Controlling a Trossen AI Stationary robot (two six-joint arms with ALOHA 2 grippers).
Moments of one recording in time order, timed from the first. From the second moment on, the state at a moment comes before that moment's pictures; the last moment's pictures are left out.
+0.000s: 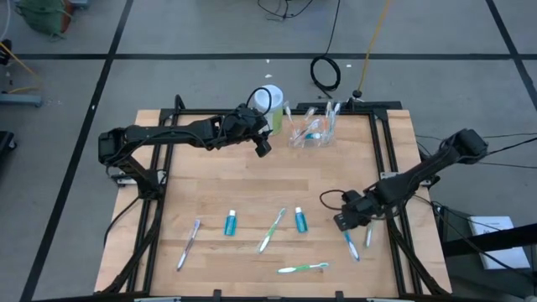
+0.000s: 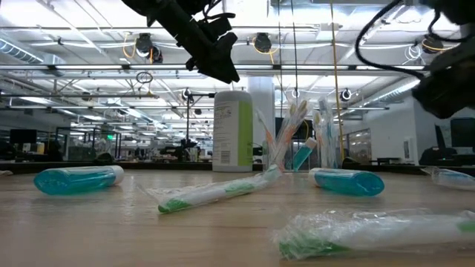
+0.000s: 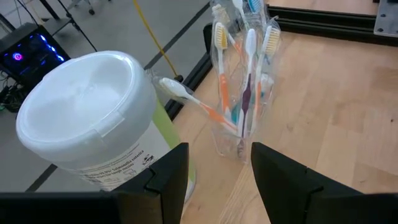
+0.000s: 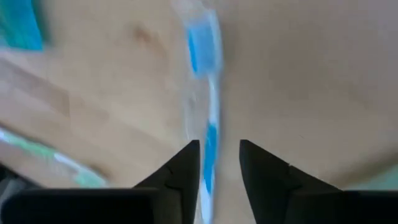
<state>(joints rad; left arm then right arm) 0.28 1.58 1.22 -0.19 -0.29 0.02 0.48 1.15 0.54 -0.58 -0.19 1.70</state>
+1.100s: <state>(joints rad) 0.28 1.32 1.22 -0.52 -0.11 0.09 0.73 1.03 0.35 -0.80 -0.24 2.28</state>
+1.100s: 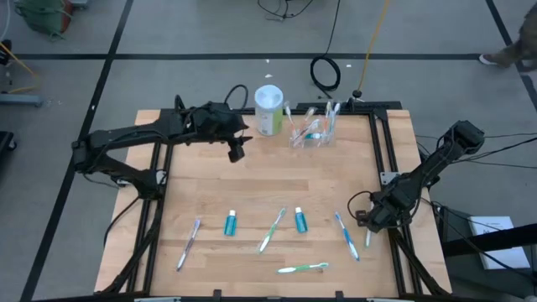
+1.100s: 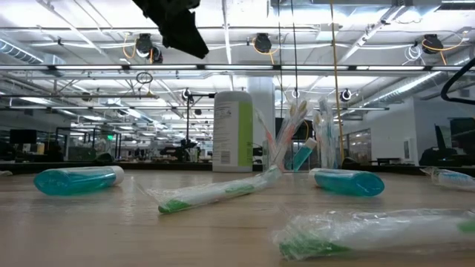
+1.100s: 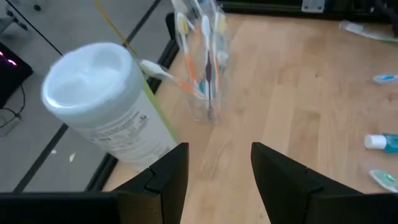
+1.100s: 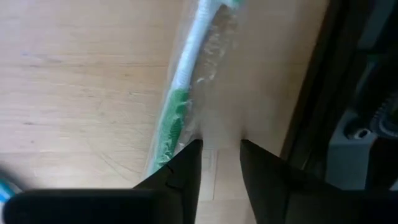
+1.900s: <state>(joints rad) 0.34 1.11 1.22 -0.69 -0.12 0.01 0.73 0.94 0.47 -0.94 0.00 2.21</state>
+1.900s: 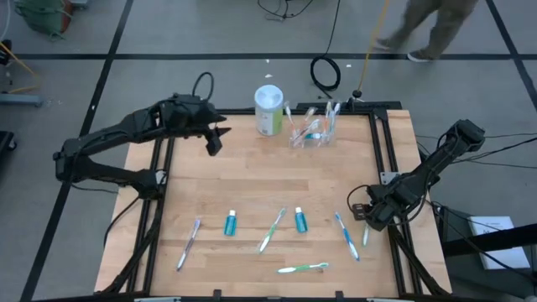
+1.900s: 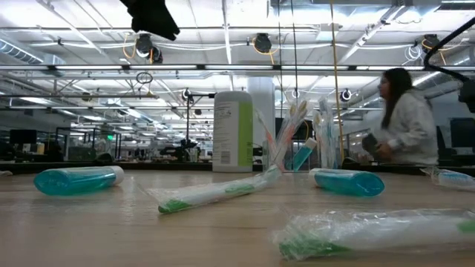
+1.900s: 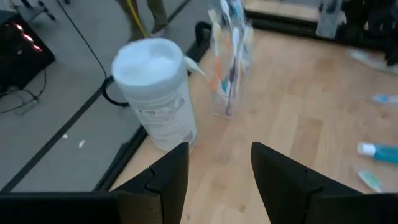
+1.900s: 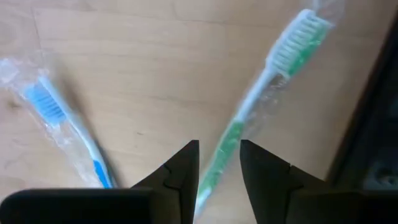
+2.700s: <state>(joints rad) 0.35 1.15 1.22 -0.68 -0.13 0.02 0.71 0.93 0.30 -0.60 0.25 2.00</state>
